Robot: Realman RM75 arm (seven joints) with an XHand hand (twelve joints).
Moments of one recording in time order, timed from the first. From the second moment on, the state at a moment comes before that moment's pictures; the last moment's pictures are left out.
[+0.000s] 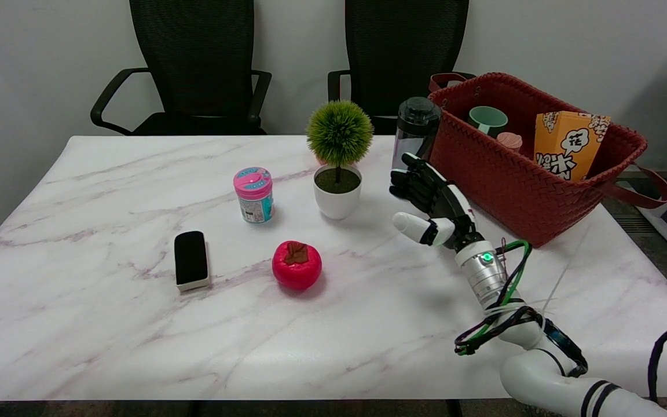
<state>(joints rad) -0.01 -1.12 -1.95 1.10 0.78 0.81 1.34</state>
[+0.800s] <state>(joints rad) 0.13 -1.19 -2.01 0.95 0.78 0.77 1.41</state>
